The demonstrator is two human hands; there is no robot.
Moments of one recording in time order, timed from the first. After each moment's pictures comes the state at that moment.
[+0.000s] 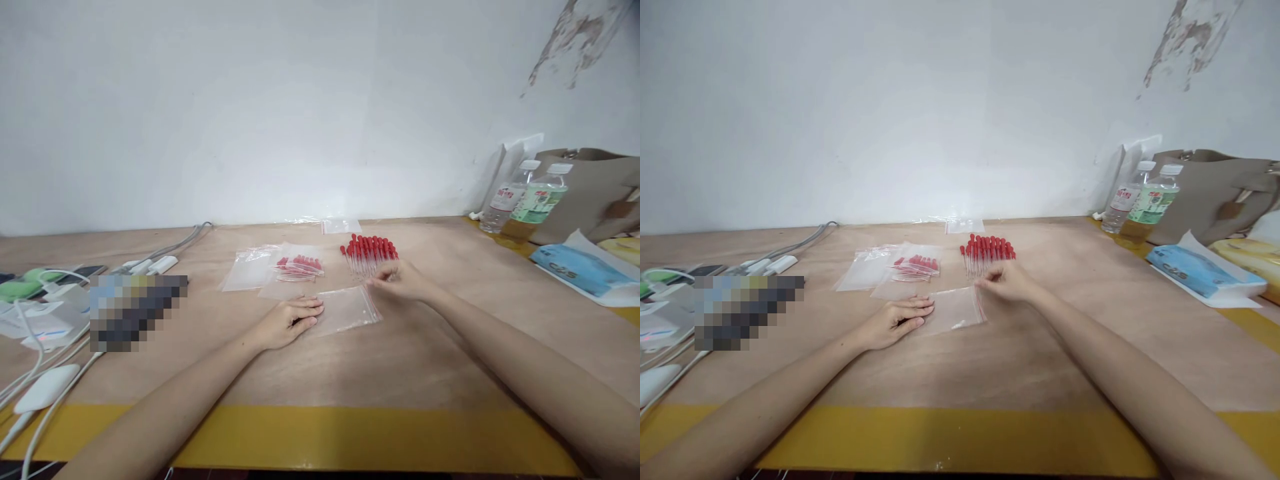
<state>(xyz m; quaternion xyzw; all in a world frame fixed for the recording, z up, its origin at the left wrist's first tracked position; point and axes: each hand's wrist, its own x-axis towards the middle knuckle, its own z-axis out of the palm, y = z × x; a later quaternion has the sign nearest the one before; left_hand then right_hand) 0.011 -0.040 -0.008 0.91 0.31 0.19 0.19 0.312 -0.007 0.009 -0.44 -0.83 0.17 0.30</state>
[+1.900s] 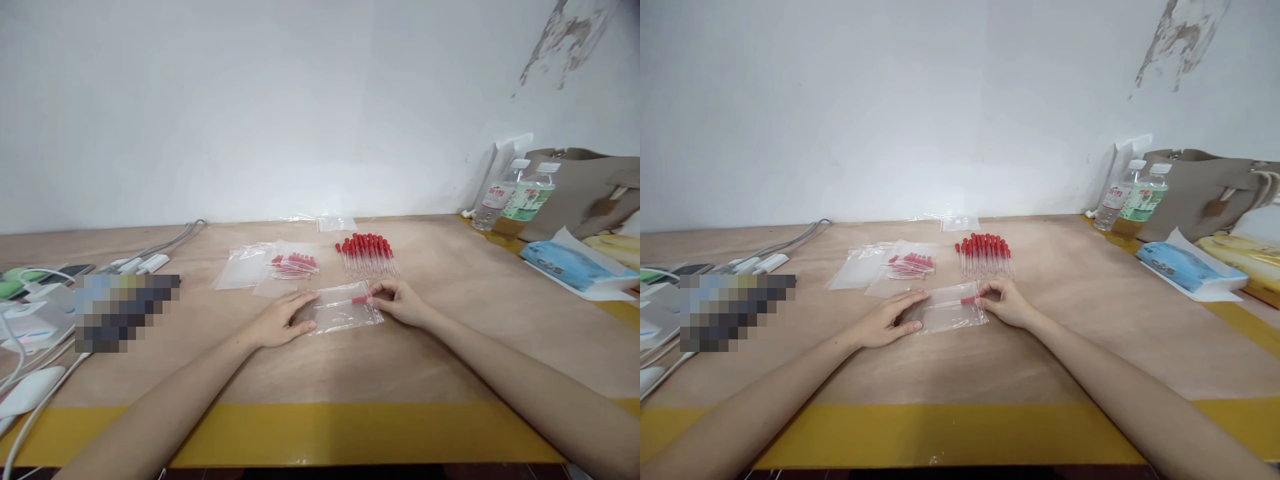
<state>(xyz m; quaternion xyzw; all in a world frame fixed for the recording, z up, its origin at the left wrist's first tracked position) 0.012 -0.044 -0.003 0.91 0.34 0.18 0.16 0.307 -0.038 -0.027 -0.45 -0.75 0.27 0.40</state>
